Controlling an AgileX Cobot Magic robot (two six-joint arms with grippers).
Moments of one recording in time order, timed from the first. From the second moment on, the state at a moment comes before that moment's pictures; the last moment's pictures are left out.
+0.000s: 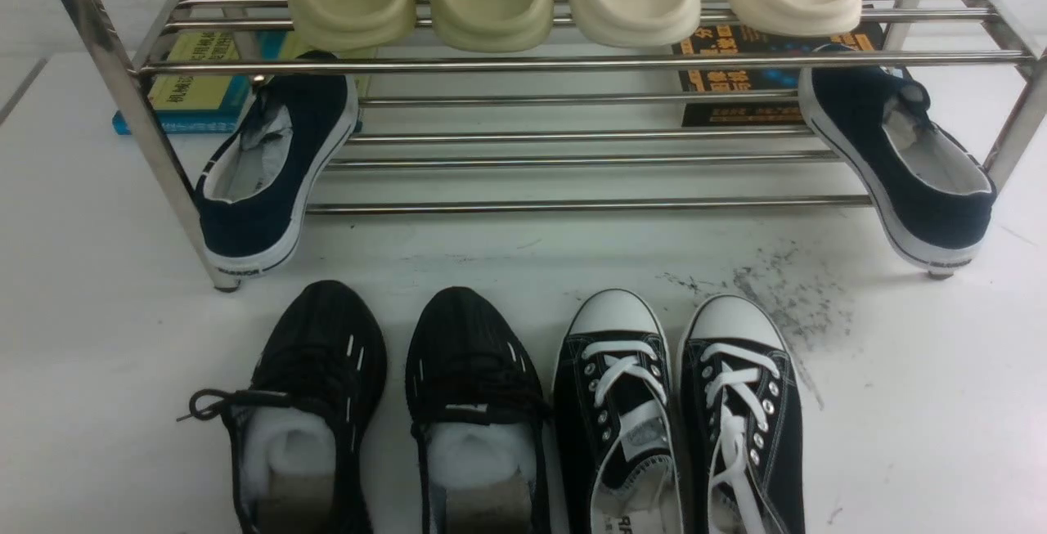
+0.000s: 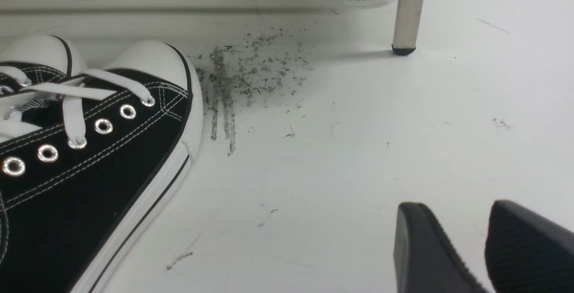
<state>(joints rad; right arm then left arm) 0.08 -0.01 0.01 -0.01 0.40 0.11 -0.64 0.12 -0.14 0.25 0.51 -0.72</state>
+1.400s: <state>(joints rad) 0.08 -0.01 0.01 -0.01 0.40 0.11 -0.12 -0.01 0.01 0.14 0.40 -0.39</state>
